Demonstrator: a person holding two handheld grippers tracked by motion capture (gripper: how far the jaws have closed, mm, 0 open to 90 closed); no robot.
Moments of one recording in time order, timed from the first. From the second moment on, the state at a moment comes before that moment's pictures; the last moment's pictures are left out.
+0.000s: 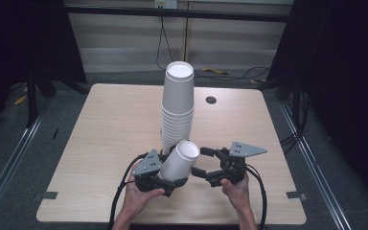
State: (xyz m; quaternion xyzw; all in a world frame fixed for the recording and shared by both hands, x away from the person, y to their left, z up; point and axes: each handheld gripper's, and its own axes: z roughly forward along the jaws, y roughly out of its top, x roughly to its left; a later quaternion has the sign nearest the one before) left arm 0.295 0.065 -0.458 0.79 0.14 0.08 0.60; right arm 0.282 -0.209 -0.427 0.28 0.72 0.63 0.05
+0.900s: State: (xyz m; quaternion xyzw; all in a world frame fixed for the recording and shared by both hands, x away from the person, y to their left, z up) left arm 0.299 0.066 -0.453 0.88 0.09 0.08 0.46; right arm 0.277 -0.215 -0.443 0.26 0.81 0.53 0.07
